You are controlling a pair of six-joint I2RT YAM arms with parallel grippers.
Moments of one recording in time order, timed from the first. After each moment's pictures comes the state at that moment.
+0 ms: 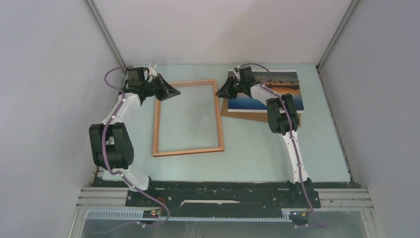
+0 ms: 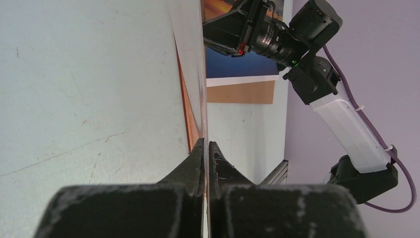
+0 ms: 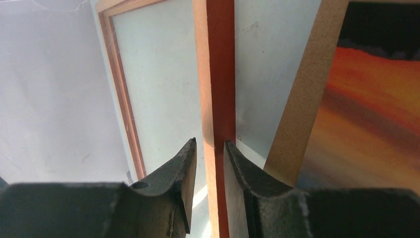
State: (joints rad) left arm 0.04 1.67 1.28 -0.32 0.75 -0.60; right arm 0.33 2.55 2.00 -0.14 -0.64 0.83
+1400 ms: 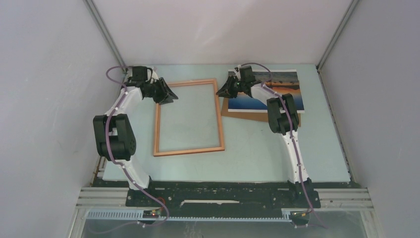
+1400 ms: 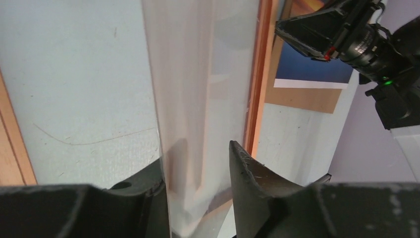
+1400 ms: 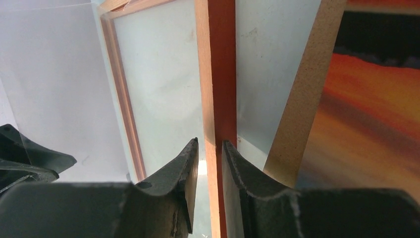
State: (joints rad) left arm 0.04 1.79 1.41 -0.55 0.56 -0.46; right arm 0.32 2.55 2.01 -0.14 -0.64 0.82
